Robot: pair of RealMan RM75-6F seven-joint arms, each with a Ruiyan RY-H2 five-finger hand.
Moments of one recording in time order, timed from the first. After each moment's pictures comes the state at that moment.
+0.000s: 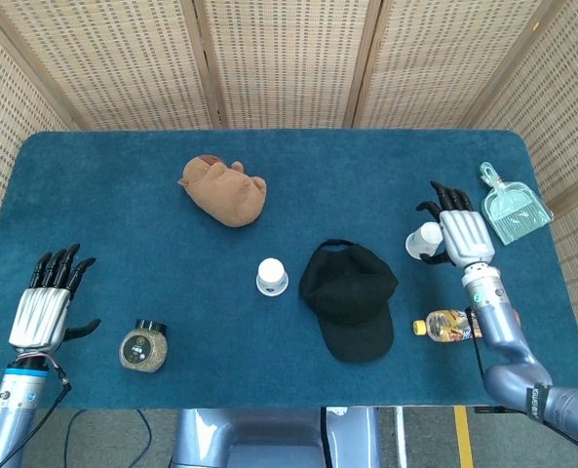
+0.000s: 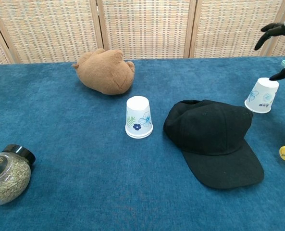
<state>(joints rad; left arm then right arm) -0.32 -1.27 0.03 -1.70 1.33 1.51 0.29 0.62 -1.33 0.34 -1.37 -1.06 0.90 -0.16</state>
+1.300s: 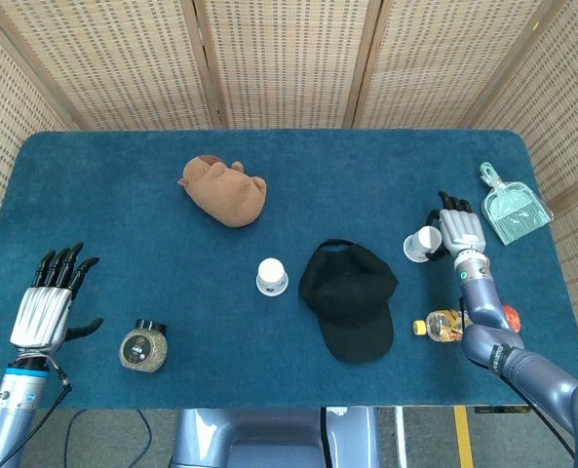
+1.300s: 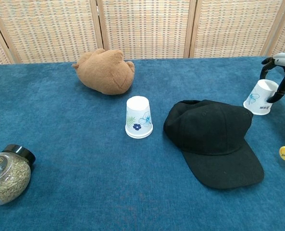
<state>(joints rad) -0.27 -1.27 -0.04 -1.68 1.40 1.45 0.27 0.76 -1.55 0.28 -0.92 -0.84 0.67 -0.19</state>
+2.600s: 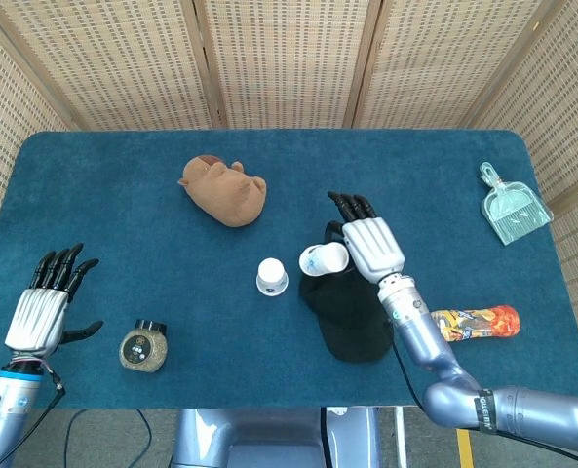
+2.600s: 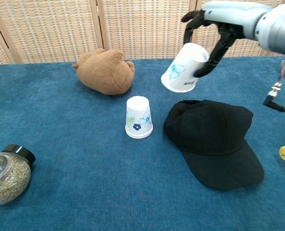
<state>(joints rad) -0.24 -1.22 -0.05 -1.70 1.47 1.43 0.19 0.81 -1.38 0.34 -1.79 -0.90 1.06 -0.46</state>
